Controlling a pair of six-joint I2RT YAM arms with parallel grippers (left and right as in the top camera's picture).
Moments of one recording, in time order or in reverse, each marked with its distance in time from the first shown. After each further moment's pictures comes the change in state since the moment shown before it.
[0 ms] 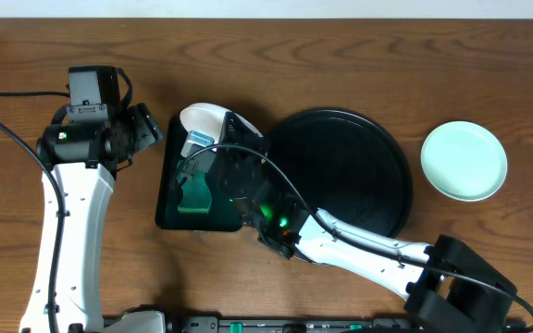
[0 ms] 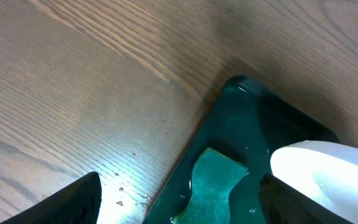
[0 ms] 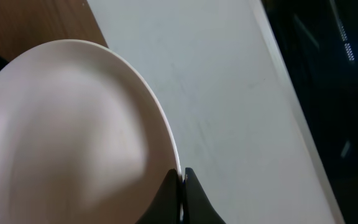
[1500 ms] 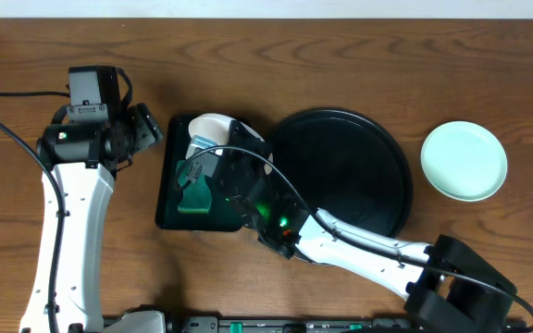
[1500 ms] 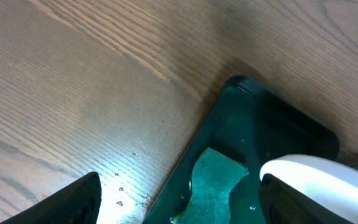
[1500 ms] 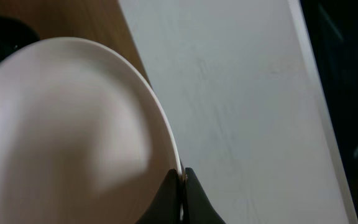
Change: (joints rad) left arm 0.000 0.000 0.000 0.000 0.000 0.000; right arm -0.002 0.000 0.000 -0.109 0.009 0.039
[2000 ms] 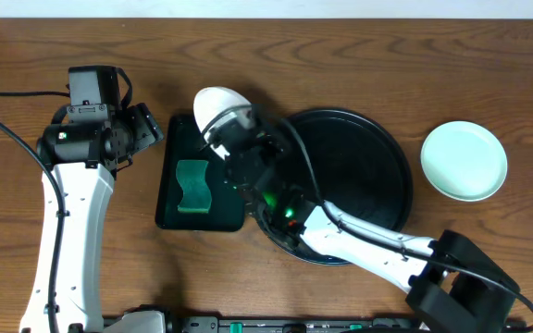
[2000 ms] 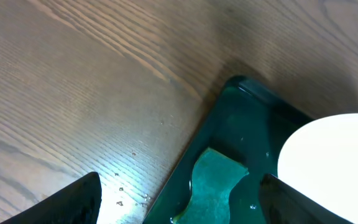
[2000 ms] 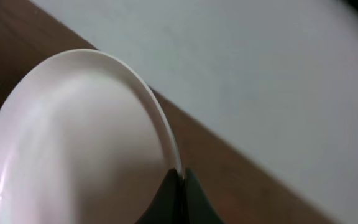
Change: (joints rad) left arm 0.000 0.000 0.000 0.000 0.000 0.000; right arm -0.051 0.000 0.000 -0.015 0.087 0.576
